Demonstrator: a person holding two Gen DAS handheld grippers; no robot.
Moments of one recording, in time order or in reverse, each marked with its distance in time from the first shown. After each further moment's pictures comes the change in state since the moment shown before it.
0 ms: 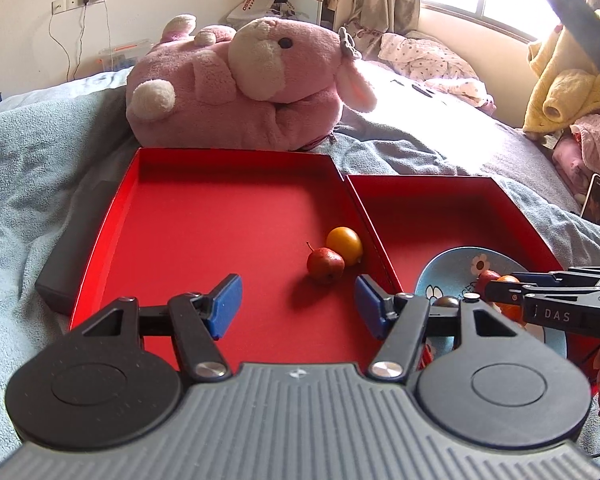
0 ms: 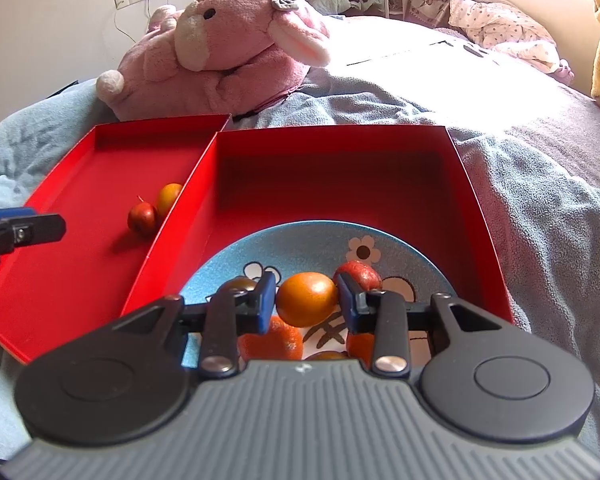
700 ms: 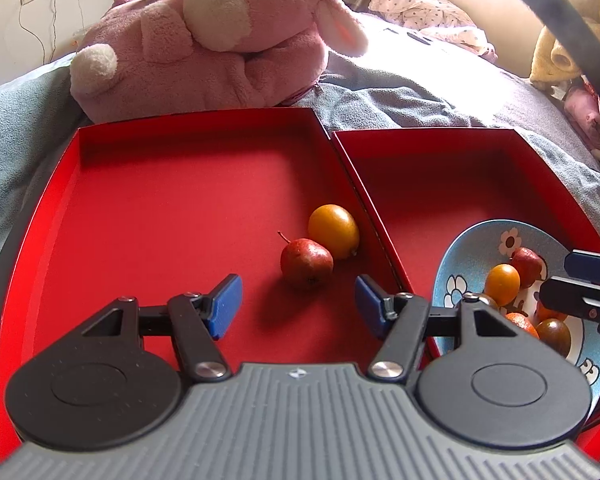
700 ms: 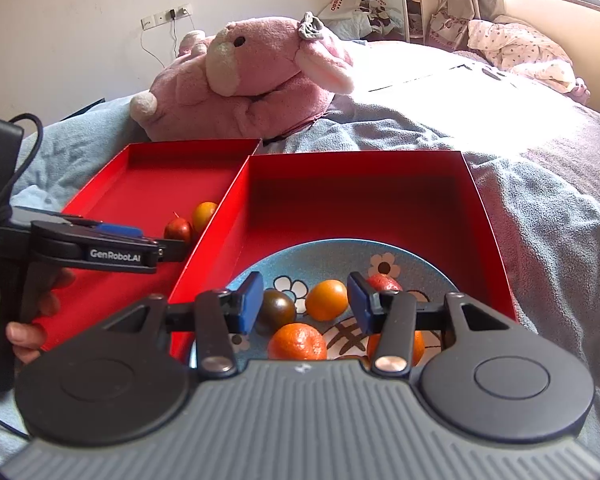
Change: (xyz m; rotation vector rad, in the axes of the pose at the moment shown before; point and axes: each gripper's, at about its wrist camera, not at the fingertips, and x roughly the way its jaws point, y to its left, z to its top) left arm 0.087 -0.026 0.010 0.080 0.129 0.004; right arm -0.022 0.001 -0.004 -0.015 -0.075 0.080
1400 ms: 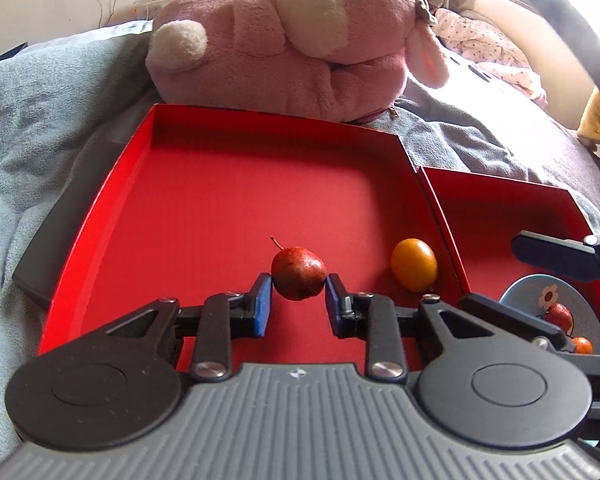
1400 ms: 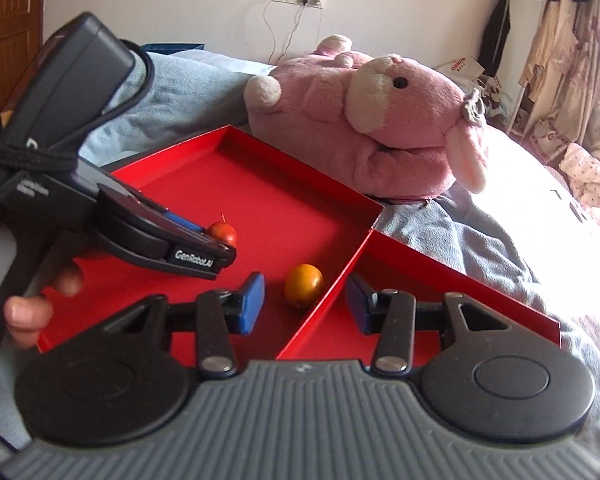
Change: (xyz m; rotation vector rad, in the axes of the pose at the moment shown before) left arm -0.009 0.054 0.006 -0.211 -0.007 0.080; right arm 0.045 0.102 0.041 -0.501 -0.040 0.093
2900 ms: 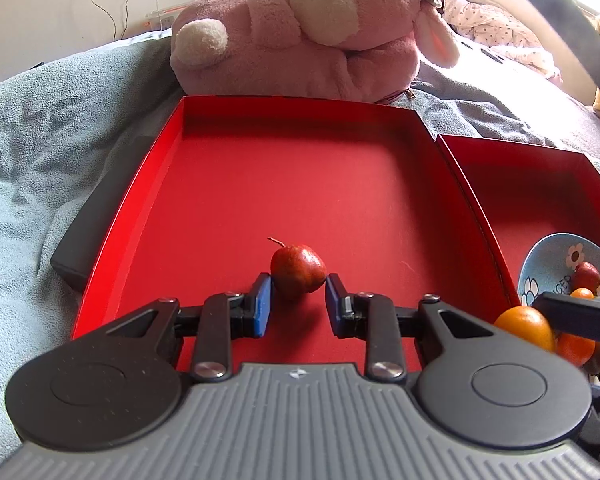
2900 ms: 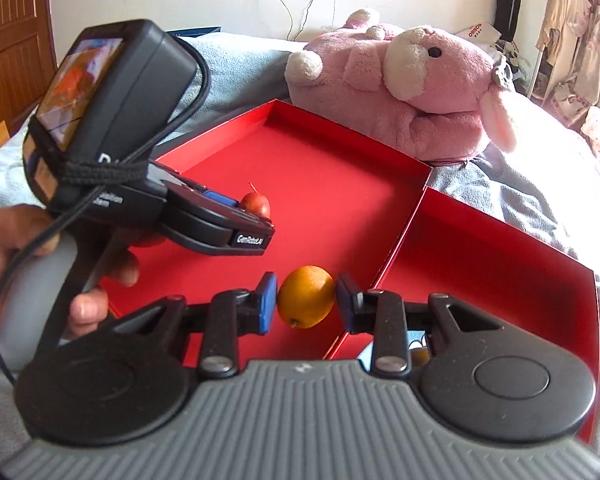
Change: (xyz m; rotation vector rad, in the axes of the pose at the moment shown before) left arm -0.012 0.000 -0.024 0.080 -0.005 0.087; right arm -0.029 0.044 -0.013 0.102 0.074 0.088
